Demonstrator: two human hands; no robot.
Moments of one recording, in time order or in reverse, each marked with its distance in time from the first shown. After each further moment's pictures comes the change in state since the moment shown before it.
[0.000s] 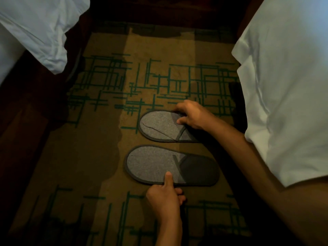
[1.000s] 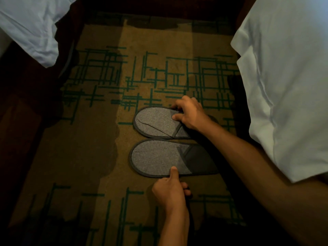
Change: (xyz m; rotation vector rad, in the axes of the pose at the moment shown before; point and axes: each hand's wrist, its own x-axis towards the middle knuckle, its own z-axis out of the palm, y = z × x) left_hand -0.003 -0.003 0.010 0.060 -0.072 -0.062; right_hand -0.006 -0.005 0.024 0.061 0.169 0.101
